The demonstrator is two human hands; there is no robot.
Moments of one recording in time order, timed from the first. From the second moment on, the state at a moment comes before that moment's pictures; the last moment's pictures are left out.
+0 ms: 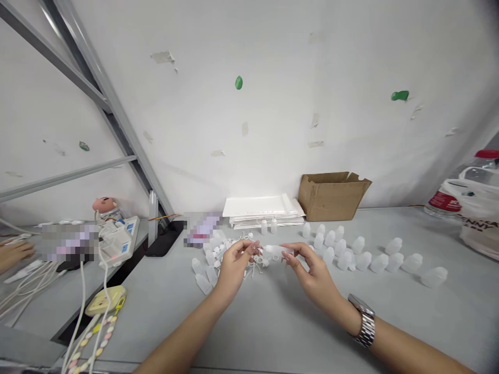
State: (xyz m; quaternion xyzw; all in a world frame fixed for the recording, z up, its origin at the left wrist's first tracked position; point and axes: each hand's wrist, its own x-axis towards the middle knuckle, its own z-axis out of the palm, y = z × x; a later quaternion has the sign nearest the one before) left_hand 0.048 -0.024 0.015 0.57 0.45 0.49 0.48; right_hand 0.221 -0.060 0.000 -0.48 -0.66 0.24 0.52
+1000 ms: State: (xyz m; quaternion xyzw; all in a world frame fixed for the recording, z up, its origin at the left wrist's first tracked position) left_hand 0.014 0.001 0.014 0.73 0.63 0.25 0.08; right_hand 0.260 0.044 0.043 -0.69 -0.71 0.08 0.12
